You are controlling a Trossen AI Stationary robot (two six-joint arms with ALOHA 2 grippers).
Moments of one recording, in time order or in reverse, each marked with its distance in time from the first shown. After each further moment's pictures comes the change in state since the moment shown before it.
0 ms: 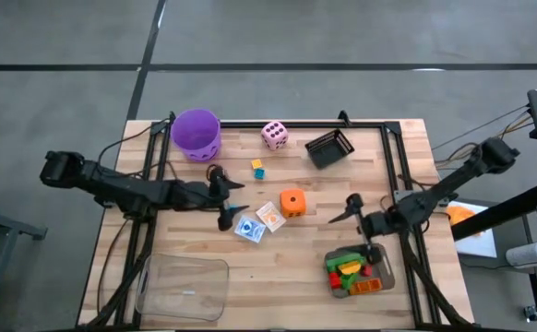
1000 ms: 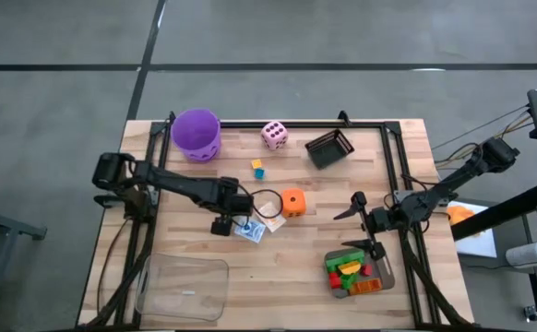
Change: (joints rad) left arm 0.051 0.527 0.508 -1.015 0.103 0.204; right arm 0.002 -0.105 -0.137 0.002 0.032 0.078
